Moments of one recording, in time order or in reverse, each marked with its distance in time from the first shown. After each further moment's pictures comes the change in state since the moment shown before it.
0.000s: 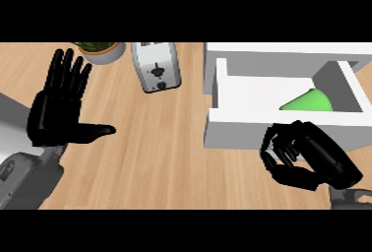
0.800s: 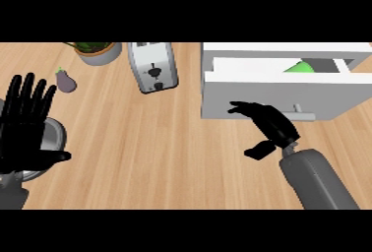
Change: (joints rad) left arm 0.223 0.035 0.194 0.001 -0.009 -0.257 -0.037; right arm -0.280 0.113 0.039 0.662 0.299 -0.195 -0.171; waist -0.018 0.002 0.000
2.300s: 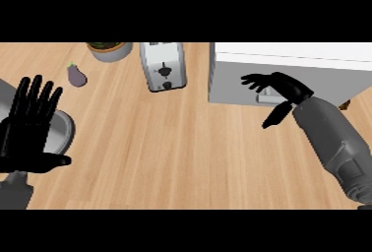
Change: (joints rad) left arm -0.013 -0.062 0.061 0.064 -0.068 -0.147 0.016; right arm -0.531 -0.087 -0.228 0.860 -0.014 0.032 -0.445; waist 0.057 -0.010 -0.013
